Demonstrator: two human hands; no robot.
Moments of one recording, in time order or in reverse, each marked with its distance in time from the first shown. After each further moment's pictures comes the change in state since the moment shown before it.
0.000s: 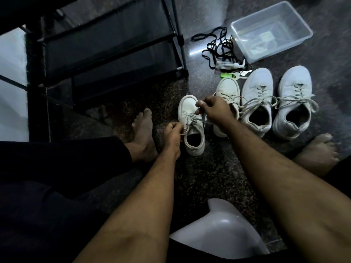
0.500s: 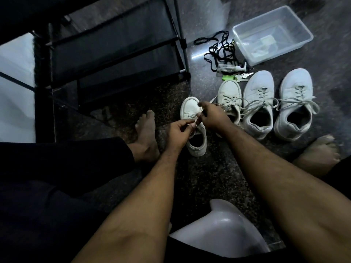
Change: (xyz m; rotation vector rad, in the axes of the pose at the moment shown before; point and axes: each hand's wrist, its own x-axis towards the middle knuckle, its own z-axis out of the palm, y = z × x) left_hand -0.005 0.010 -0.004 0.453 -0.197 0.481; right_hand -0.004 0.003 0.009 -0.428 -0.104 -0.083
